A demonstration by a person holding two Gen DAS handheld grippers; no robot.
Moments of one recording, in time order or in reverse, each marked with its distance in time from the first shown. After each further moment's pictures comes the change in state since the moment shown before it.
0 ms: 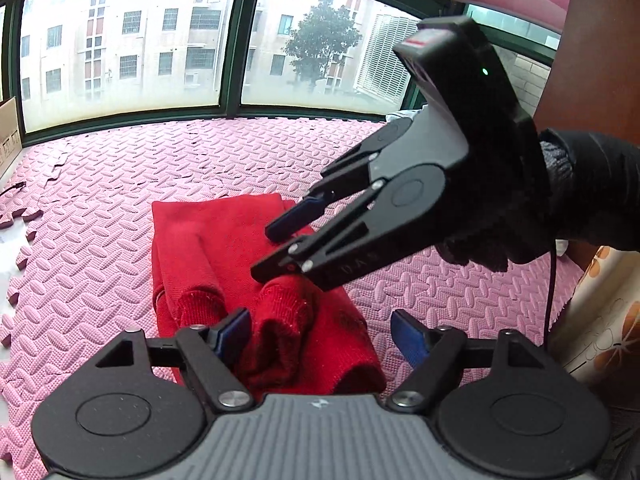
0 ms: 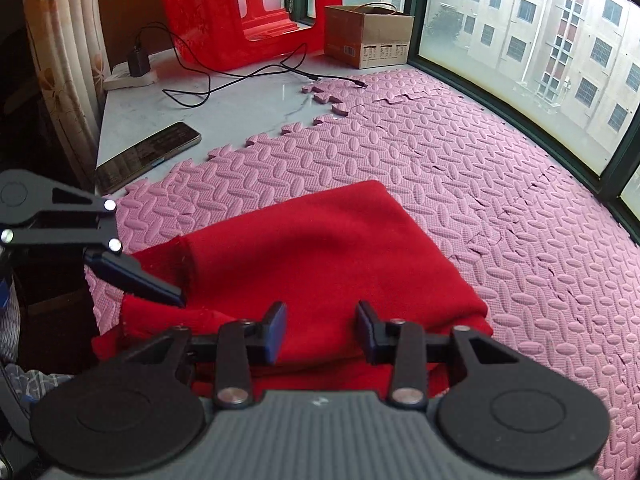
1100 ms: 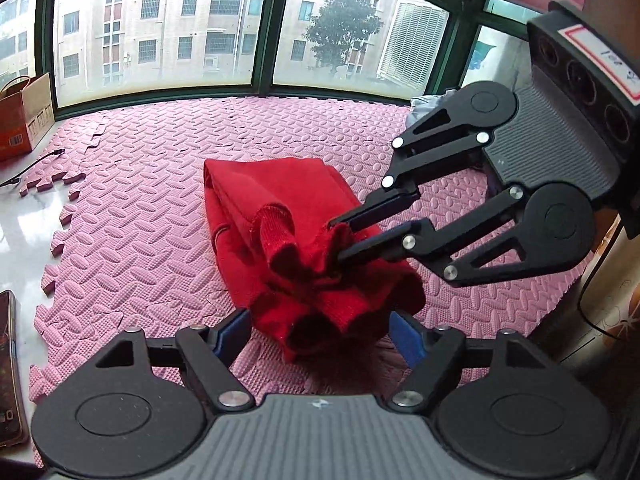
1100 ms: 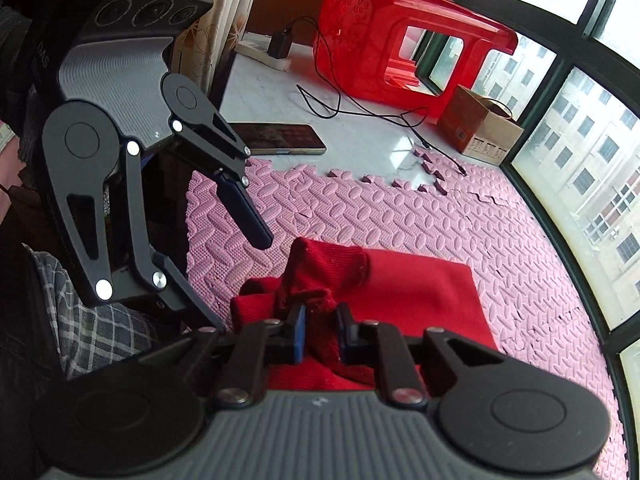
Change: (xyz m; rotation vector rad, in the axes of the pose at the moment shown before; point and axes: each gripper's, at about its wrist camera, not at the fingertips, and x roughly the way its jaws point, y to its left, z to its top) left arm -0.031 0.019 -0.033 -0.024 0.050 0.070; right arm -0.041 0.090 -0.013 -0.442 -0.113 0.026
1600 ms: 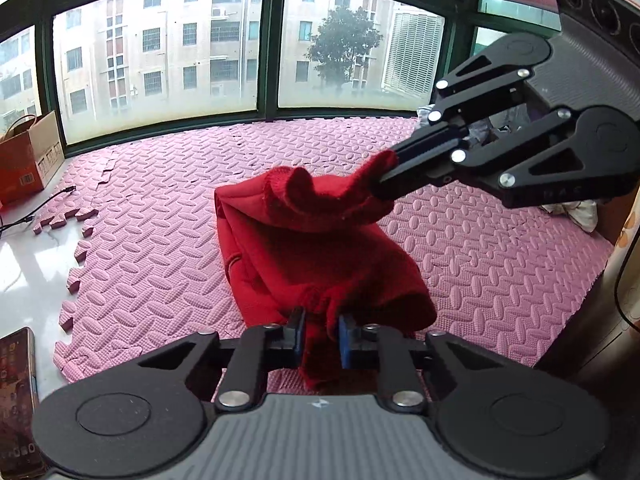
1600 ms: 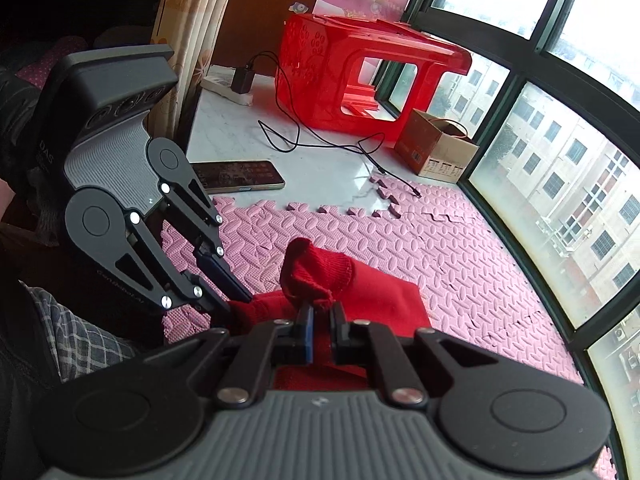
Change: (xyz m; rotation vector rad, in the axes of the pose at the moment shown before) left arm -0.006 0.000 0.007 0.058 -0.090 0.066; right arm -0.047 -0.017 0.005 0.060 -0.069 -0.091
